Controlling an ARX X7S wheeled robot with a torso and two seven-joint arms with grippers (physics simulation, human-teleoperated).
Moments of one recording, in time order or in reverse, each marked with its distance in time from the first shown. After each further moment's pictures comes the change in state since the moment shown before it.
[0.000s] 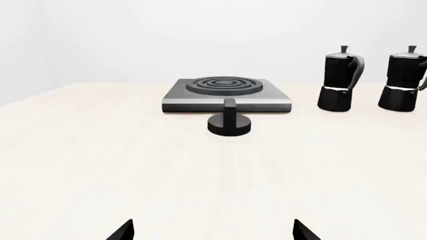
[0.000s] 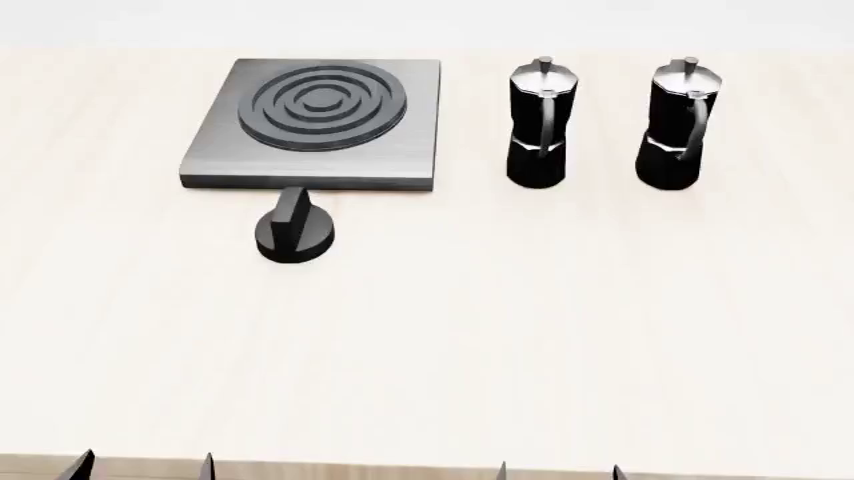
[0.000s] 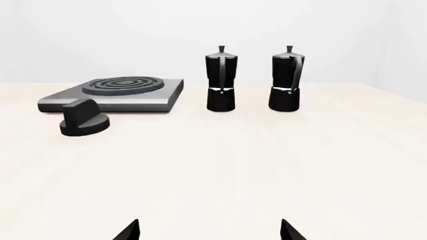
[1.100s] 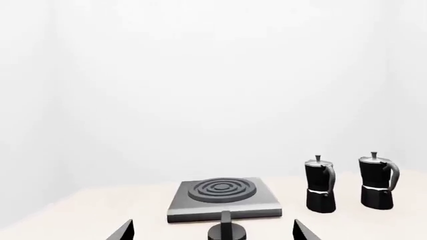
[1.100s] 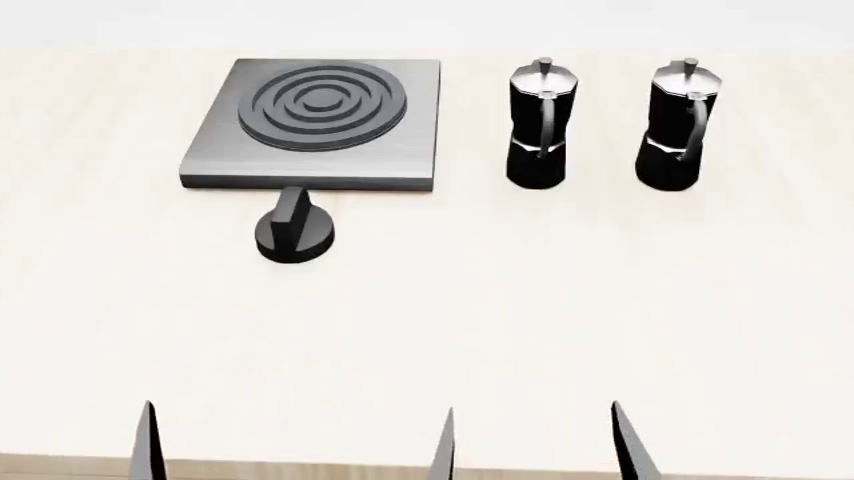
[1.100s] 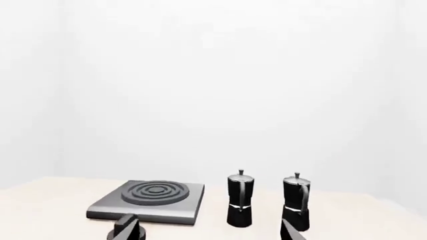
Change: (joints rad) left arm 0.178 -0.107 0.128 0.582 0.024 -0.067 -0.142; right arm -0.209 0.025 -0.171 -0.790 -0.088 0.249 0.073
